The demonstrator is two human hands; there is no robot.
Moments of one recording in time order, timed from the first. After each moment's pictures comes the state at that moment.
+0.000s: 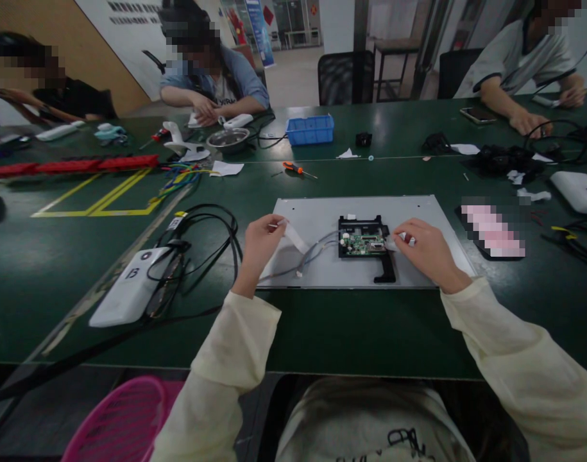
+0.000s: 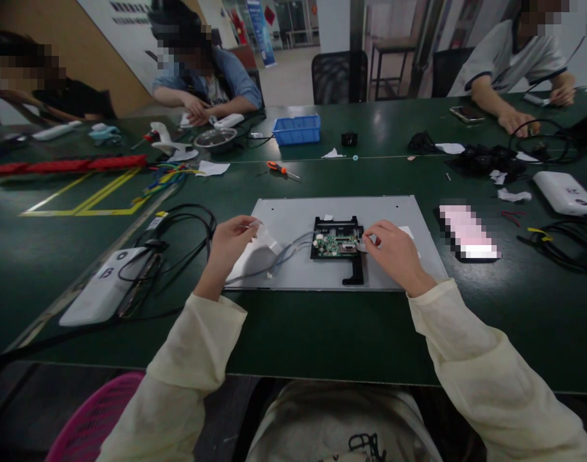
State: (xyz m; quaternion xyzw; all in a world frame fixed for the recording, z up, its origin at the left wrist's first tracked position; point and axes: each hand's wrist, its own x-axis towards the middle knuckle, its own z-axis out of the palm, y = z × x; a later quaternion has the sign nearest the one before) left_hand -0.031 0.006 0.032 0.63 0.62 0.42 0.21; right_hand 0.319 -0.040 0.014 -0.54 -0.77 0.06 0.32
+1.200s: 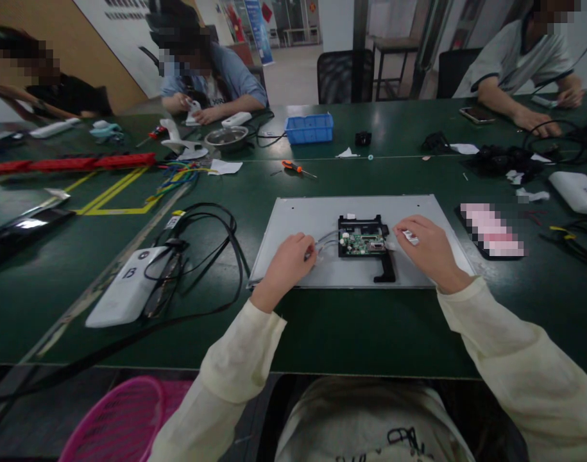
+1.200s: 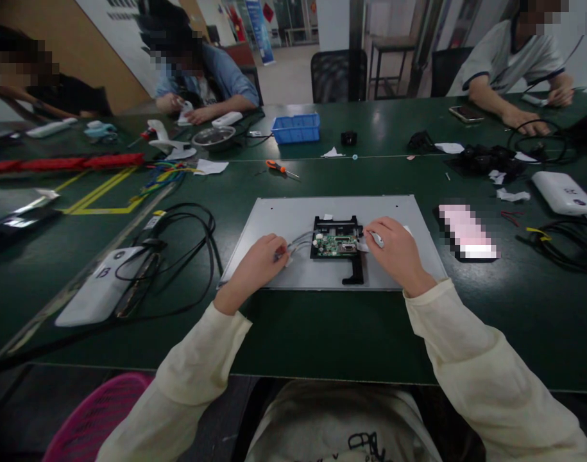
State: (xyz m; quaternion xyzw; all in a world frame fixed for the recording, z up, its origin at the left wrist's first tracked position) left_hand 0.010 -0.029 0.024 0.84 0.51 0.14 0.06; right_hand 0.319 -0.038 0.015 -0.51 -0.77 0.01 0.37
